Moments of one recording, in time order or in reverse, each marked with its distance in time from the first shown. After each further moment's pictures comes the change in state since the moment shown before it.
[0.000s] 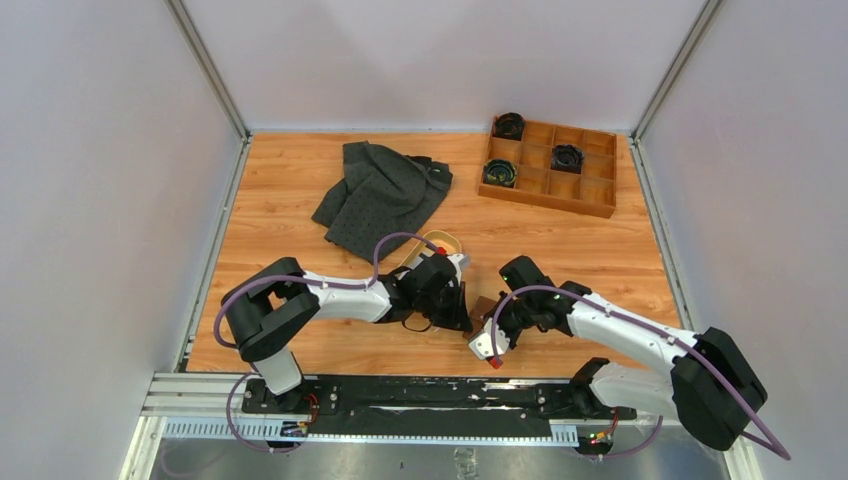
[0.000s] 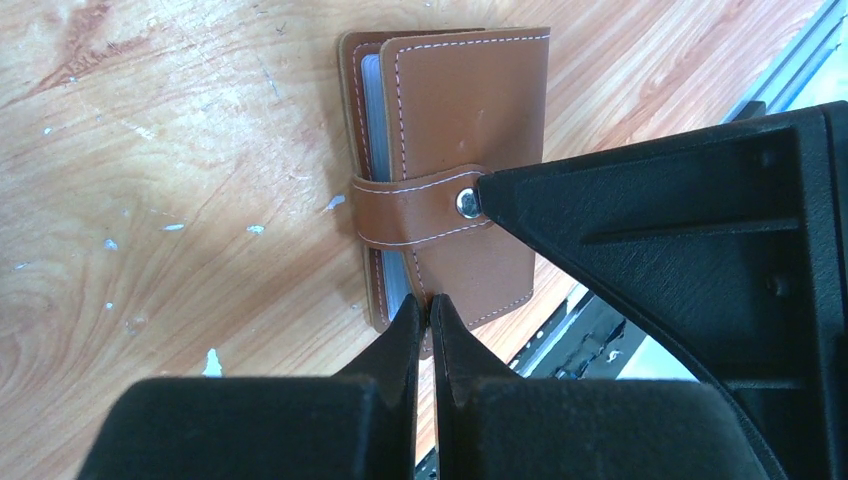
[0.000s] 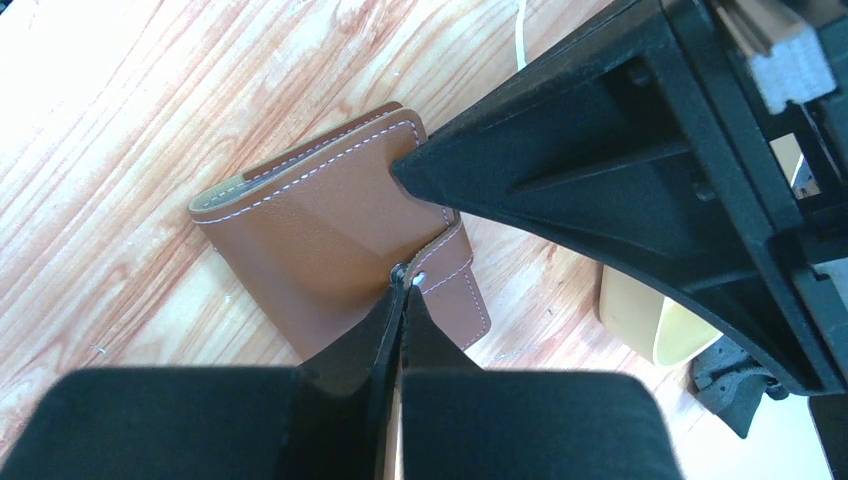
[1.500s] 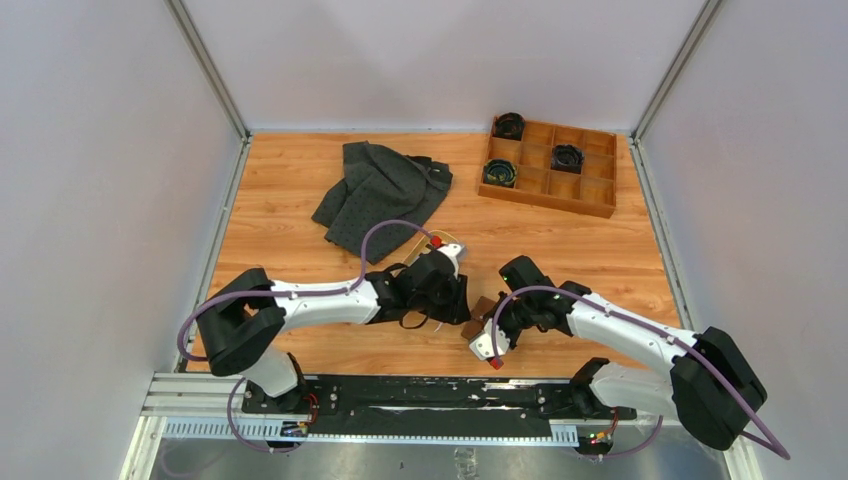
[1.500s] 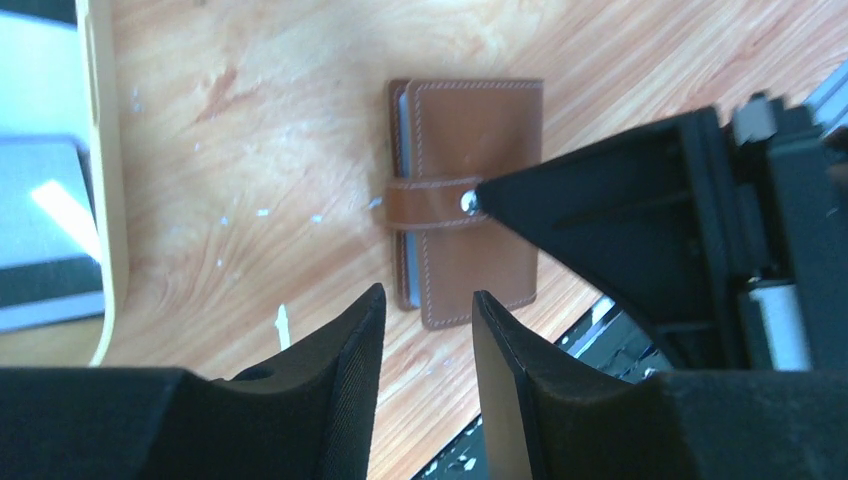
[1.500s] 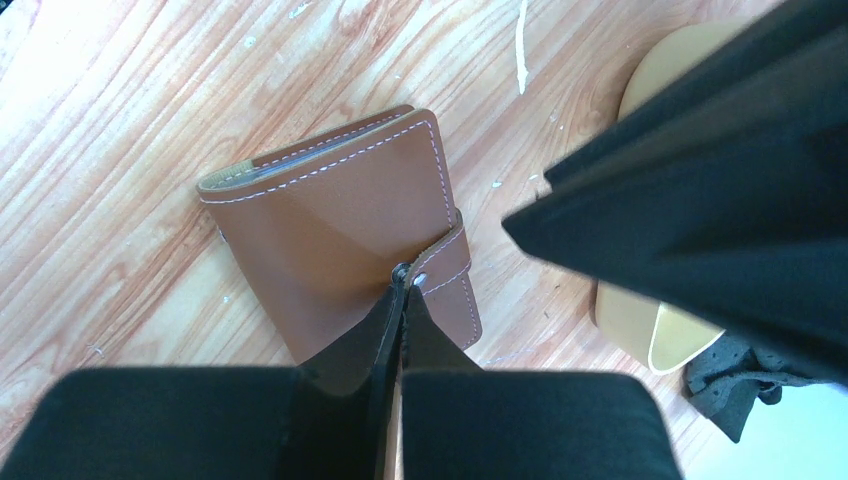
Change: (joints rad) left arm -0.034 -0.129 0.060 -0.165 -0.199 0.108; right arm 0.000 0.007 0.000 -0.003 -0.003 -0.018
